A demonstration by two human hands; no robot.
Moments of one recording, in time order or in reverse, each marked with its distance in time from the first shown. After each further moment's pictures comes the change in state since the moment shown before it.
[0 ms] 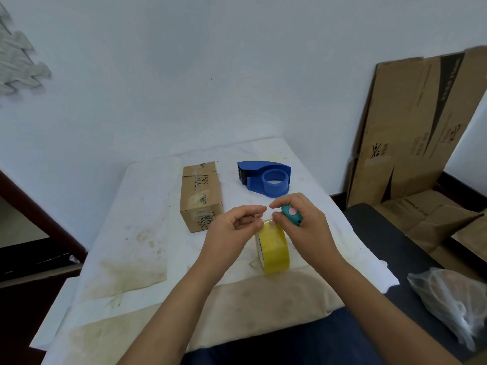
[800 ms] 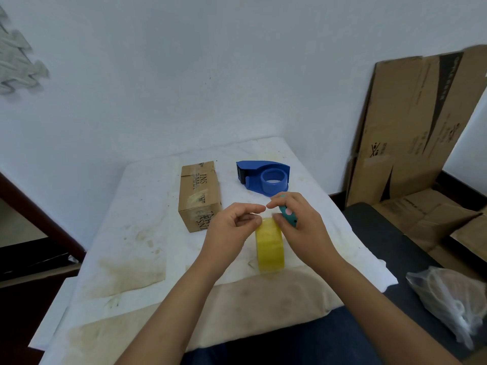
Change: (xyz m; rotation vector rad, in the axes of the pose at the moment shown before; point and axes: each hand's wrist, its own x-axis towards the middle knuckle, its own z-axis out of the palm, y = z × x) left_hand 0.007 -0.004 0.002 0.086 0.026 0.035; right_hand -0.001 -0.002 -0.001 -0.091 -0.054 -0.038
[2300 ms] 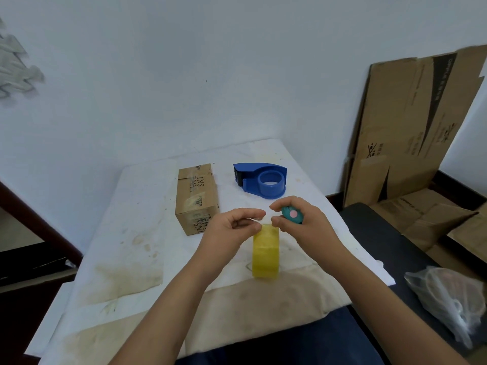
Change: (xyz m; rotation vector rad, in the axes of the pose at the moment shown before) left_hand -0.001 0.009 -0.004 -0.056 -0.099 -0.092; right_hand 0.002 -0.005 -0.019 0.216 -0.096 0.275
